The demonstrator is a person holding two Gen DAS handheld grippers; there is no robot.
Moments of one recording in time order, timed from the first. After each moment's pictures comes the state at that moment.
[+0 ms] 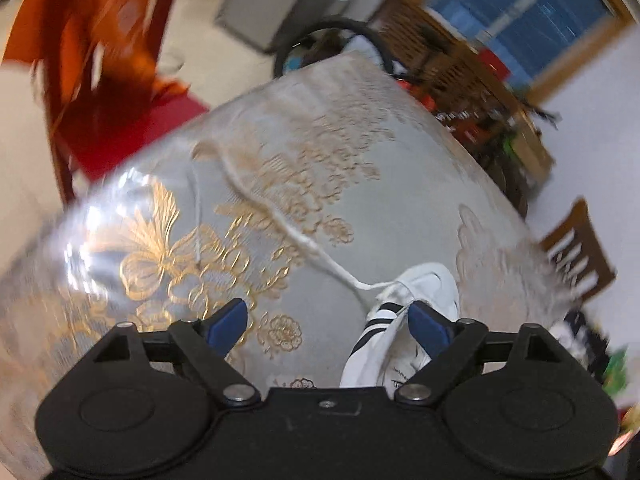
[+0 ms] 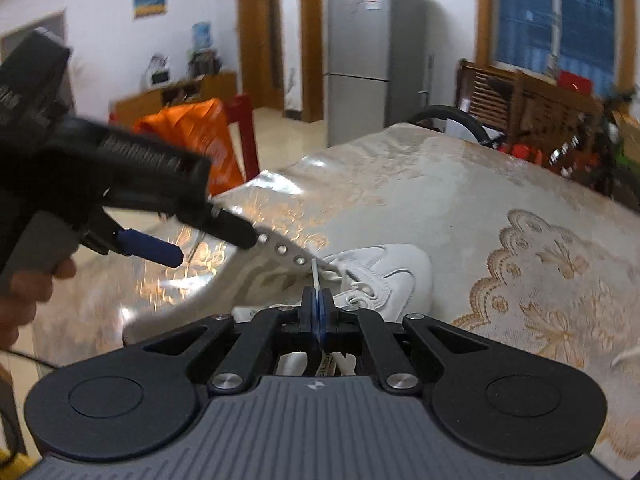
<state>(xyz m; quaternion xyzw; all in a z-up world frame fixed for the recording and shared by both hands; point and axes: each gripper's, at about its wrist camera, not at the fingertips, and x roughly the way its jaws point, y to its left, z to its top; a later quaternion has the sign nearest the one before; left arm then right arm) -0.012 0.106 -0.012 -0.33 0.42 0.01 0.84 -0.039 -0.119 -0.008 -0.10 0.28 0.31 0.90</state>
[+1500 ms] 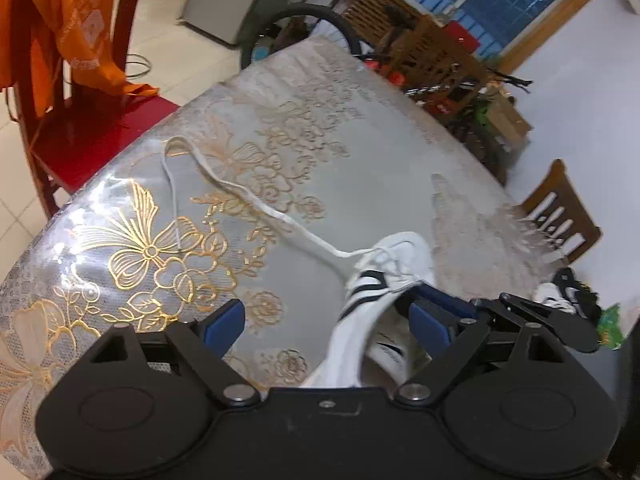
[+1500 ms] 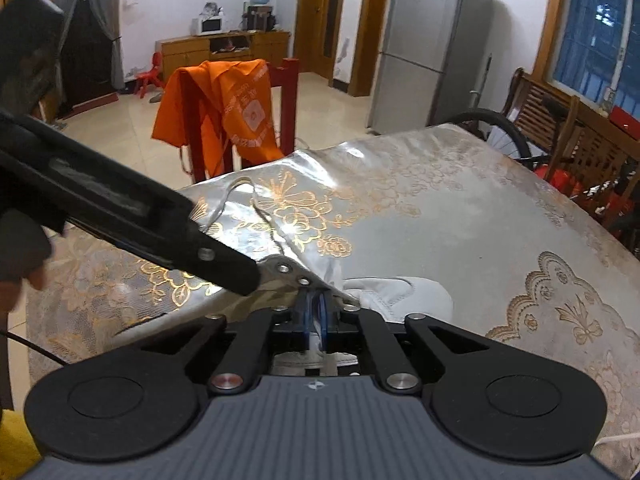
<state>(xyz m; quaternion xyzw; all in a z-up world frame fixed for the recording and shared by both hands) -0.025 0.089 0.007 -0.25 0.43 -0.05 0.87 -0.015 -0.111 -0.007 -0.17 0.30 0.35 0.87</state>
